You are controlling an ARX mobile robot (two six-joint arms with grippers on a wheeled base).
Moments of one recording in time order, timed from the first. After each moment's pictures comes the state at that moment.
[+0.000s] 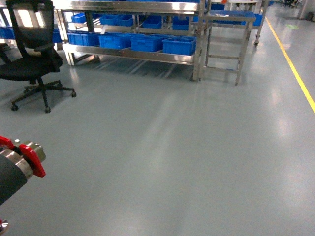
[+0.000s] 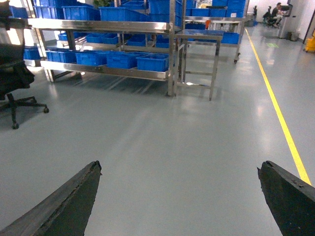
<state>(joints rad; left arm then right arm) -0.55 0.25 0.14 0.27 -0.71 0.03 0.00 0.01 0.01 -0.01 0.00 0.00</state>
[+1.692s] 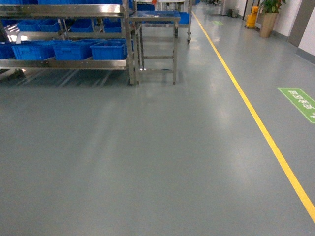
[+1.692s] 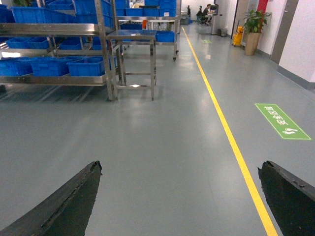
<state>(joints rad) -0.55 0.25 0.14 0.27 -0.71 0.03 0.00 0.01 0.01 0.00 0.00 0.00</state>
